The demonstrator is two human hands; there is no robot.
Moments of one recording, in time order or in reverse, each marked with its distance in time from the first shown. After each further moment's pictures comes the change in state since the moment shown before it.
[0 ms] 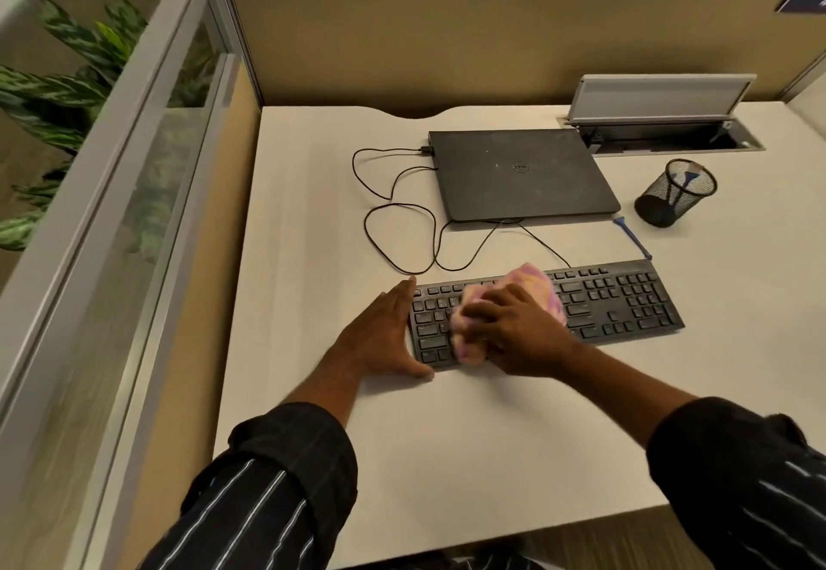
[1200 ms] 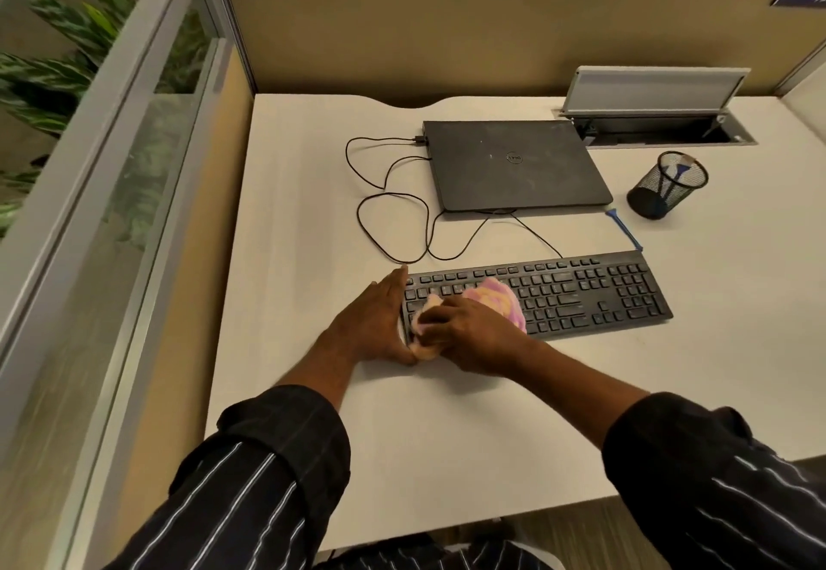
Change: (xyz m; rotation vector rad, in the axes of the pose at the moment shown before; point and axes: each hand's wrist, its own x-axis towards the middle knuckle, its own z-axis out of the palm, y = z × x) left_hand 0.000 0.009 -0.006 0.001 -0.045 -0.005; right_hand 0.024 -0.041 0.003 0.195 0.096 -0.131
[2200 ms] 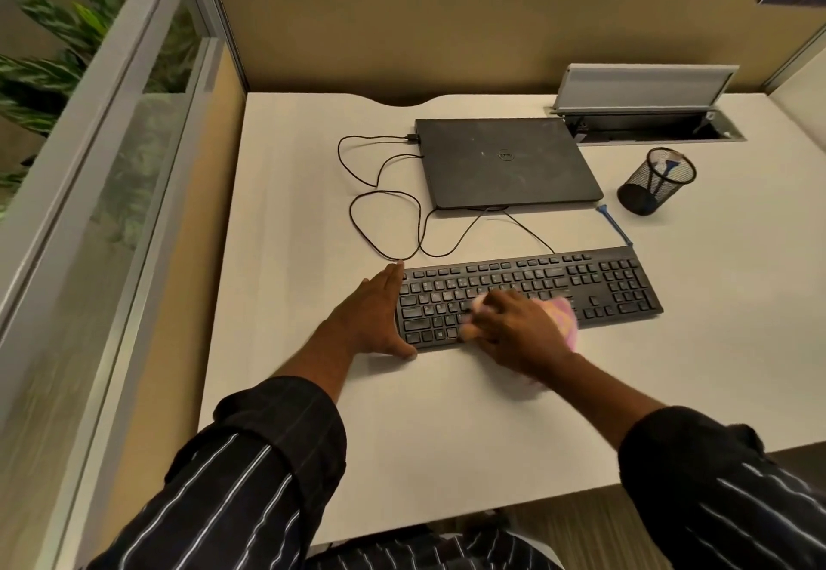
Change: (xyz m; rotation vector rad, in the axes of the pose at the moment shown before) left_hand 0.003 0.010 -0.003 0.058 -0.008 -0.014; right_hand -0.065 0.028 0.007 -0.119 0.130 0.357
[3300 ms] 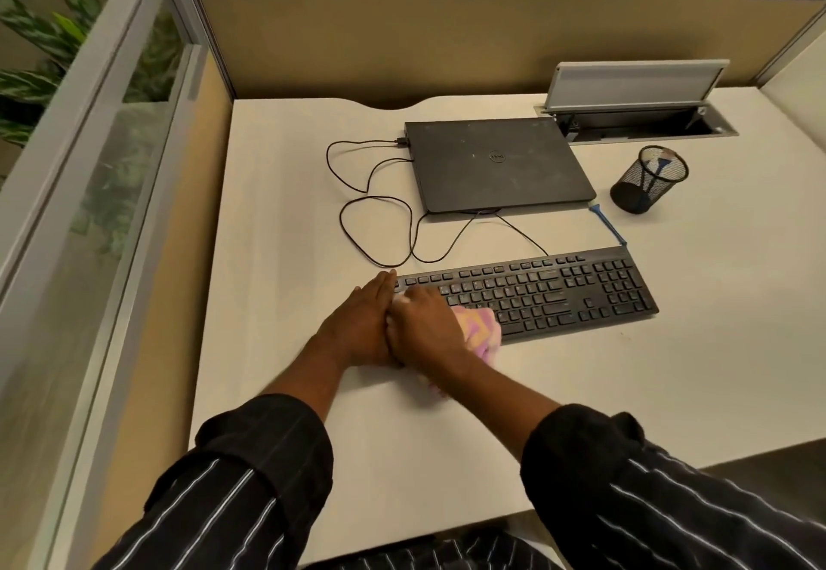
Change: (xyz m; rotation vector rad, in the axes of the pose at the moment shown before) left_hand 0.004 -0.004 0.002 0.007 -0.013 -0.006; right_hand 0.081 -0.098 0.017 0.178 0.064 0.236
